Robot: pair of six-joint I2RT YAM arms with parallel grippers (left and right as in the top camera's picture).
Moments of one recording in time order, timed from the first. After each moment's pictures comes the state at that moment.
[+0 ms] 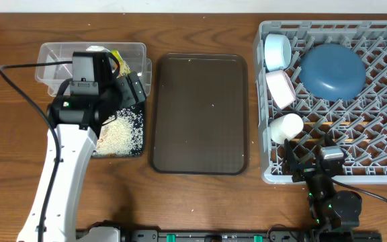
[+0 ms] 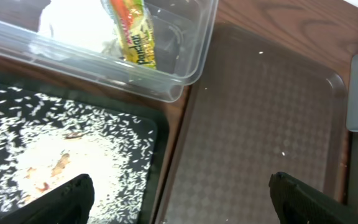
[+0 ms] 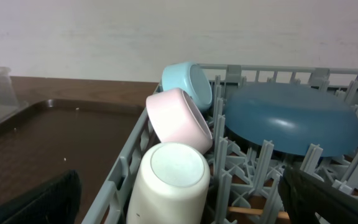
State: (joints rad) left arm -0.05 1.35 1.22 -0.81 0.07 -0.40; right arm 0.04 0.01 0.01 -0.06 -0.11 0.03
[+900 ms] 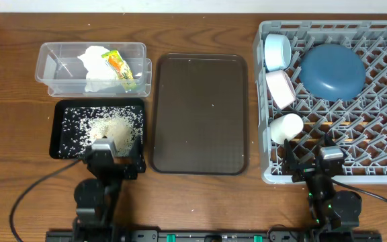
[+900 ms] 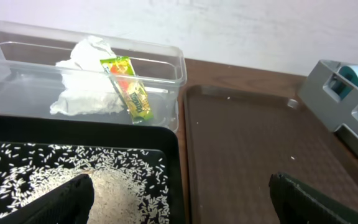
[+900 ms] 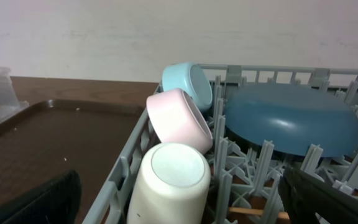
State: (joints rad) left arm -0.04 0.14 0.11 -0.18 0.08 -0.19; right arm 0.05 0.01 0.01 -0.06 -0.11 0.03
